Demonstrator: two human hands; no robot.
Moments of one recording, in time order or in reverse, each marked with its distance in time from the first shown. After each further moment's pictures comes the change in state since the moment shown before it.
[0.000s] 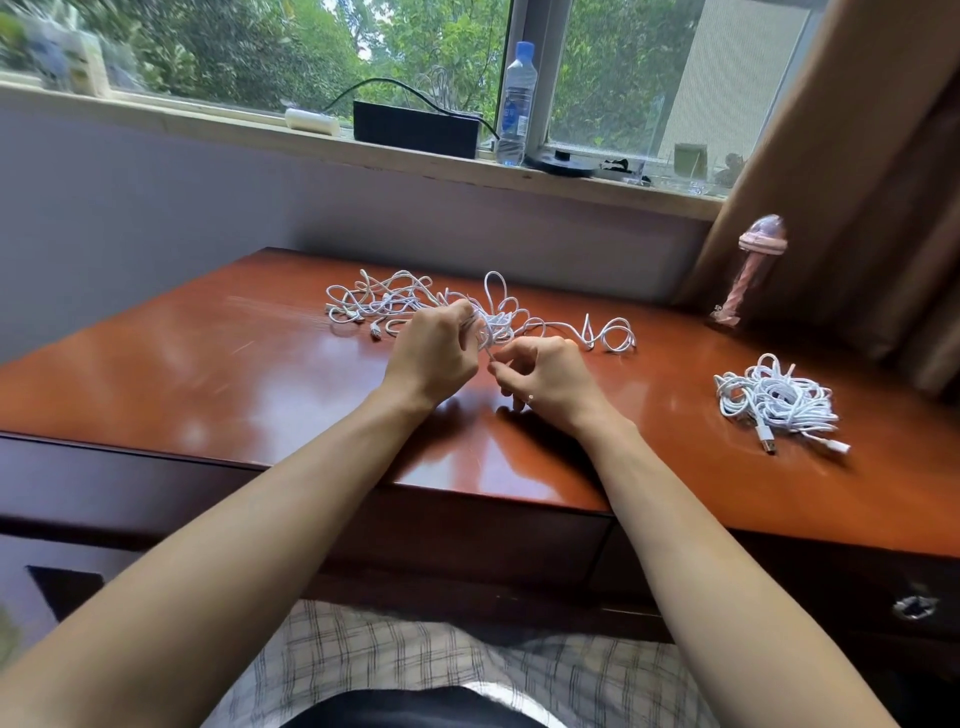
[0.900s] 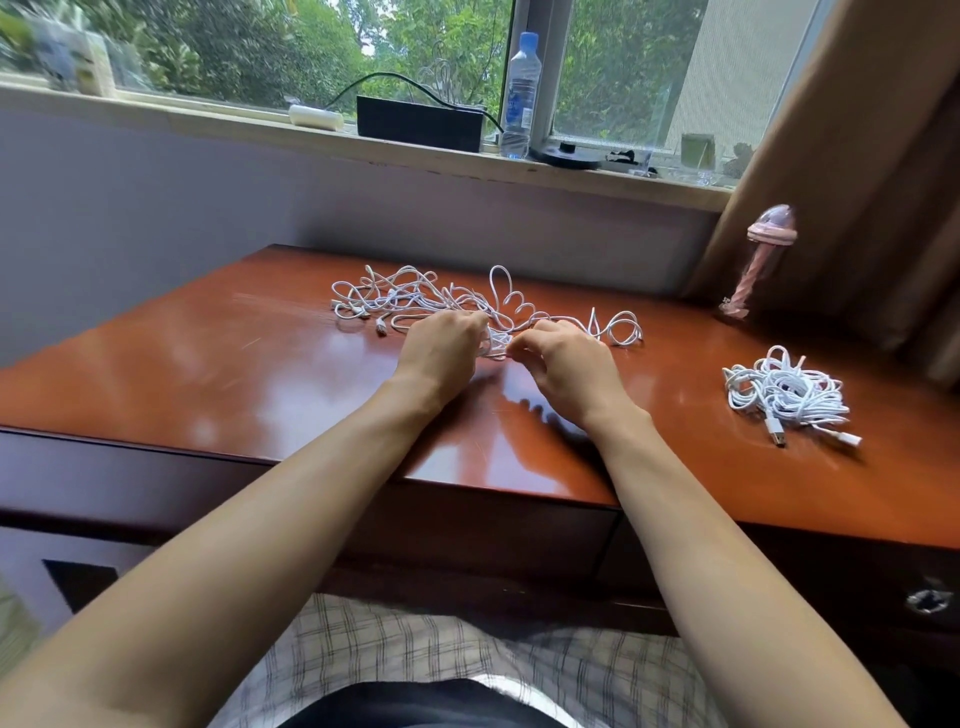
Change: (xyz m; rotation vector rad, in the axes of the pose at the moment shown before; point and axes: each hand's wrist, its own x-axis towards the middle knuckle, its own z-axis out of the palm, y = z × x) left_hand 0.004 -0.003 0.009 0.396 -0.255 0.075; right_hand 0.000 0.006 -0.011 -0.568 0.061 -0.172
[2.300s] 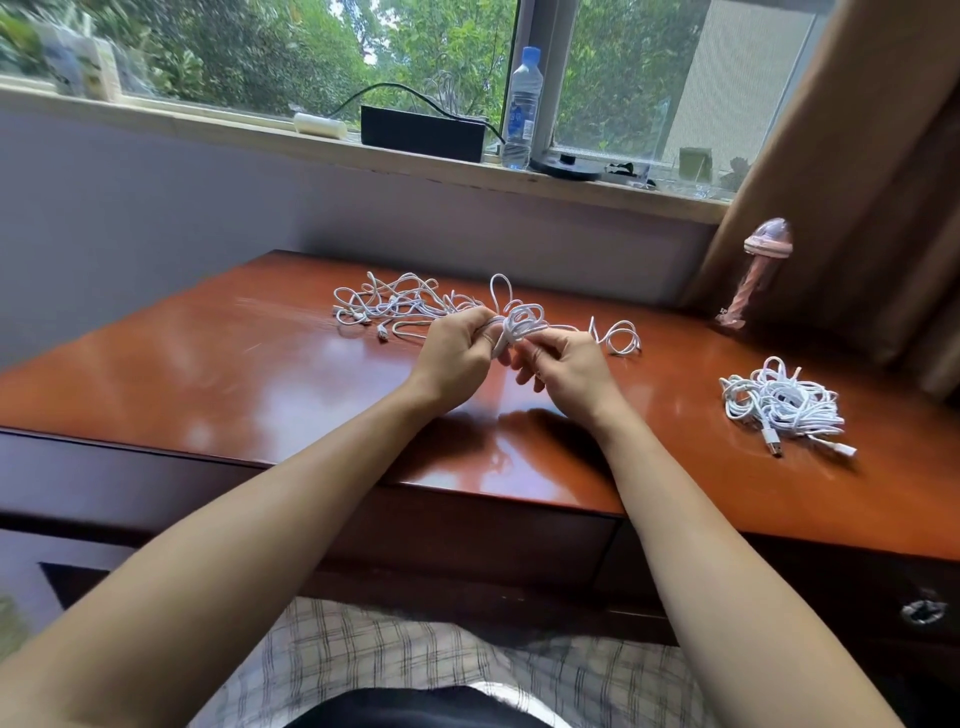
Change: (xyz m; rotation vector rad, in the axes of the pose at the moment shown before) left_hand -0.006 0.011 -0.008 -0.913 0.082 -0.078; right_hand 0.005 0.001 0.007 0.835 0.034 0.225
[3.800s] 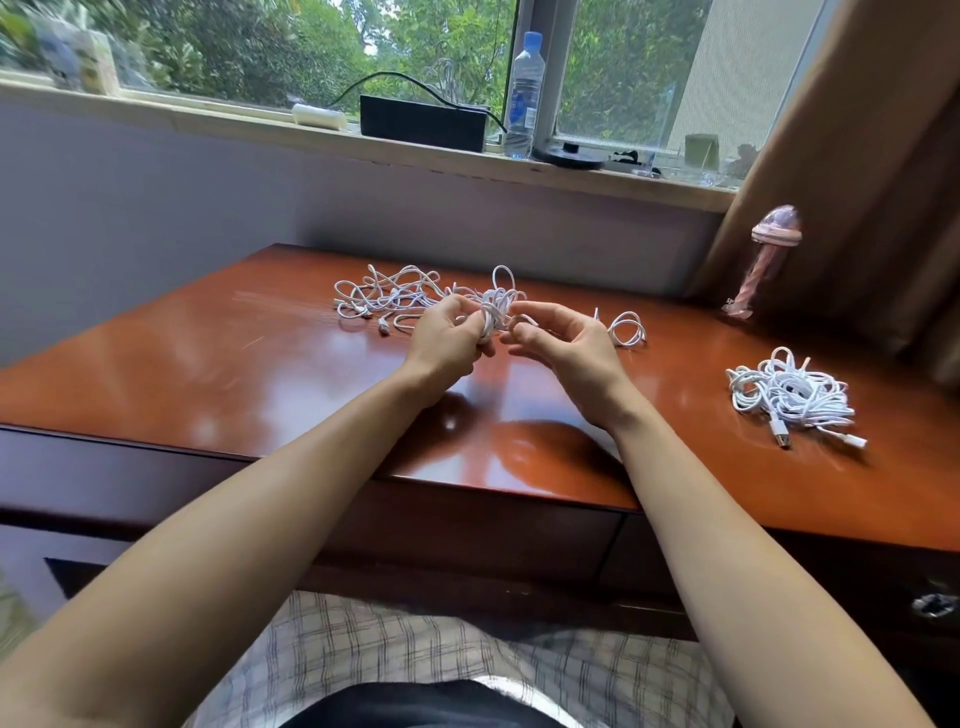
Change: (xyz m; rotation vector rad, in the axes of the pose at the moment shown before) left_hand 0.005 0.004 -0.002 -0.270 0.111 -0.435; right_hand -0.004 -0.014 0.000 0.493 0.010 0.105
